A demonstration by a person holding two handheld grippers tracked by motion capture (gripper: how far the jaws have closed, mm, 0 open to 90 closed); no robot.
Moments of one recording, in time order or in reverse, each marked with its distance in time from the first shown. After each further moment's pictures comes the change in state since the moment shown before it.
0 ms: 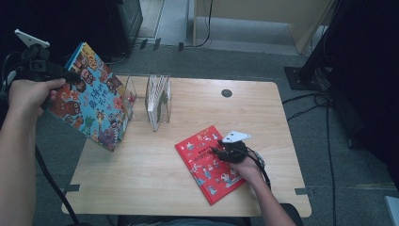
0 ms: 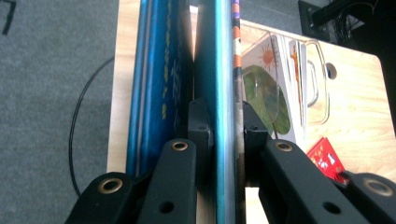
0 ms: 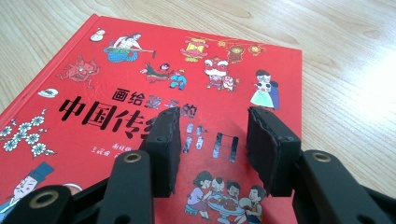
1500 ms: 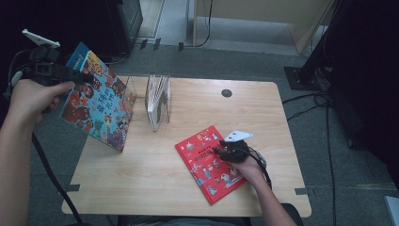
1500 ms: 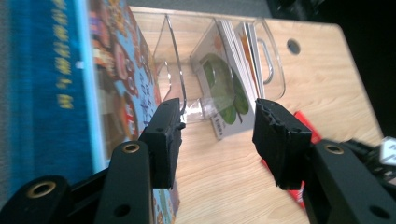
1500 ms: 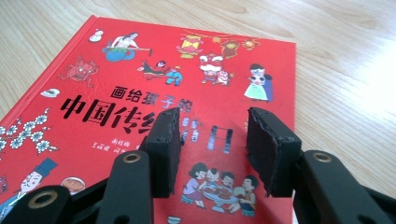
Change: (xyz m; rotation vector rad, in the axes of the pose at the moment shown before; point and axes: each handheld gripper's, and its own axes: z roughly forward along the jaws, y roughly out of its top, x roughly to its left) left arm -0.041 -0.021 -0.011 0.022 -0.080 0.189; right arm -0.006 0.000 -0.005 0.007 0.012 0.031
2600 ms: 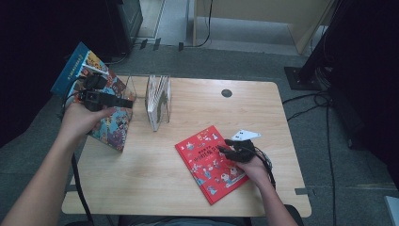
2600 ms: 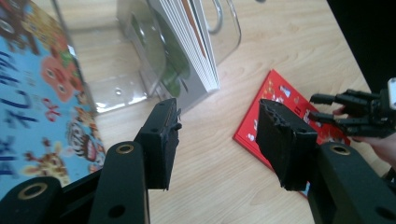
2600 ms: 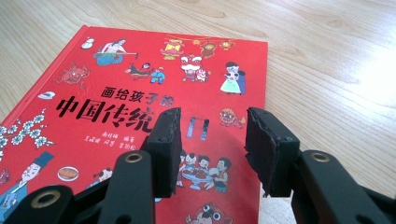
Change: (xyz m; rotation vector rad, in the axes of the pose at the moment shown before) left arm -0.052 -0.048 0.086 0.083 -0.124 0.115; right arm -0.009 -0.004 -0.015 -0.027 -0.018 0.037
